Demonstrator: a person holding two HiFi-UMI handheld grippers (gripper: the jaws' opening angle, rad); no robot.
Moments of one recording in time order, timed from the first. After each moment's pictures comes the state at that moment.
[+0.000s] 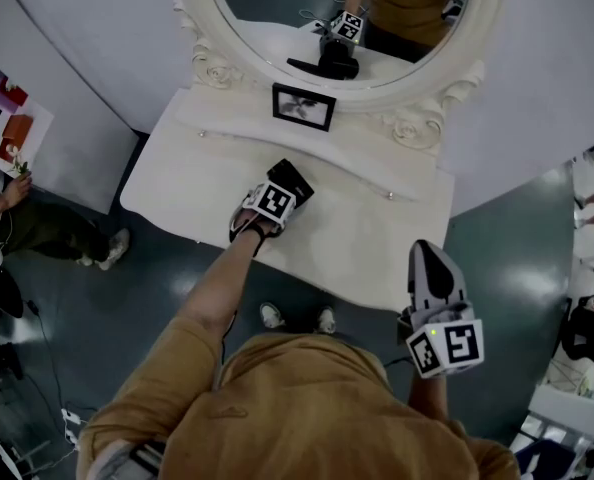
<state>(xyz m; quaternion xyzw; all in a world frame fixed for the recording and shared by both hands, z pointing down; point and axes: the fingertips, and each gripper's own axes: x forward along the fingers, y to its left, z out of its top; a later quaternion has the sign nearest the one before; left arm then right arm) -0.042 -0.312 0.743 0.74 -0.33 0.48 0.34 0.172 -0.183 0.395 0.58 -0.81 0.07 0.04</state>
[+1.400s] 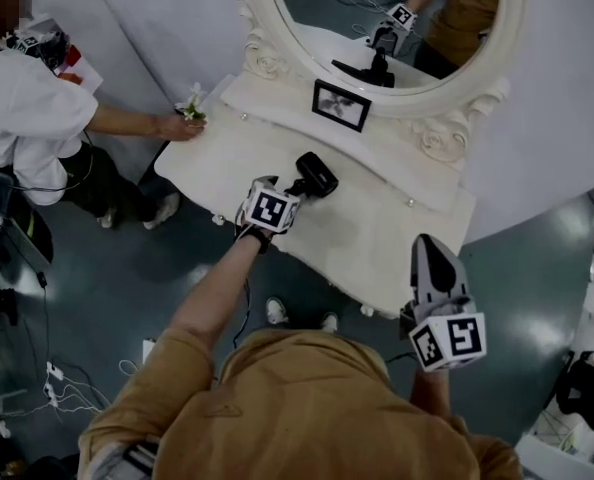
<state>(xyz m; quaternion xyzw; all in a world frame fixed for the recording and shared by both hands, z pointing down) -0.086 -0.311 0.619 0.78 -0.50 0.32 0.20 0.159 -0.171 0.387 0.50 -0.86 0.07 0.02</state>
